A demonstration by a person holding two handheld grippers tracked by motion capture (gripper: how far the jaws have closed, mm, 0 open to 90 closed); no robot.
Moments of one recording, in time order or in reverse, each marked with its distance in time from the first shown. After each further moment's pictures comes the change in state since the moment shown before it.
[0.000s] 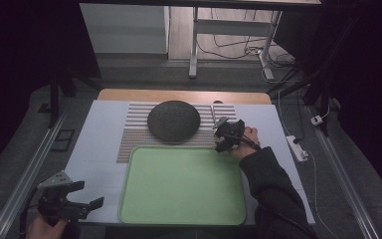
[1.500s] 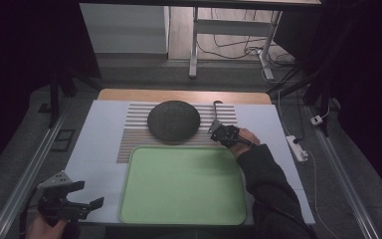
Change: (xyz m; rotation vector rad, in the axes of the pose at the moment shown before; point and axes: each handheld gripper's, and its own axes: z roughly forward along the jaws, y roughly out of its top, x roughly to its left) left arm -0.001 0.000 0.000 0.000 0.002 0.005; right arm 0.008 0.008 -0.007 -0.082 -0.036 -0.221
